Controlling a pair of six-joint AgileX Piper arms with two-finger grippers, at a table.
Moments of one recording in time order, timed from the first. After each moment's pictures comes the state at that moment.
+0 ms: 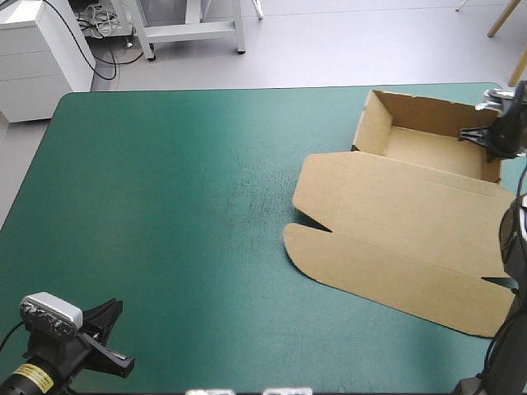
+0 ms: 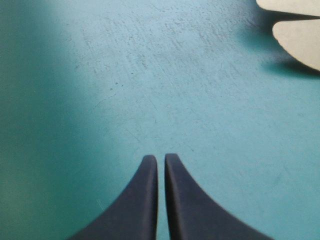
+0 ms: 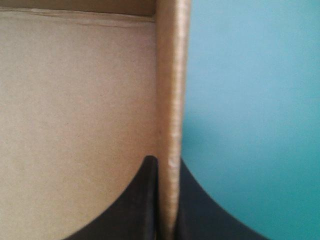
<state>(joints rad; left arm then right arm) -0.37 0.18 -0.45 -0.04 0.83 0.07 -0.33 2.18 -2.09 -0.05 1.19 -0.06</state>
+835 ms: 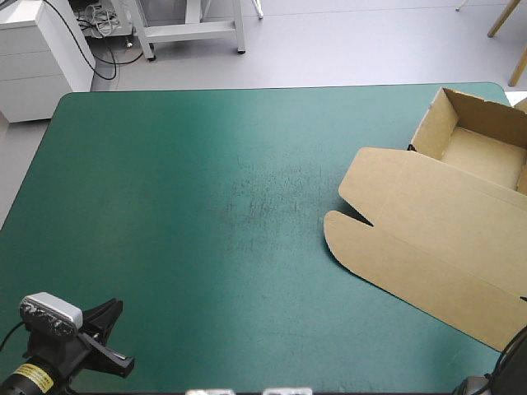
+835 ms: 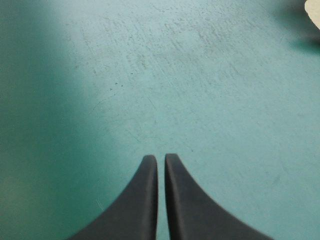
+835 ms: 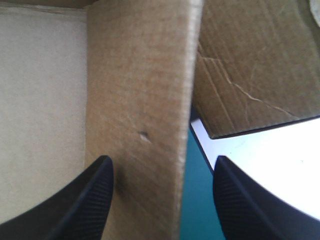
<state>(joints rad) -0.37 0.18 -0.45 -0.05 0.83 0.07 -0.57 2.14 -2.09 -0.02 1.19 -0.14</state>
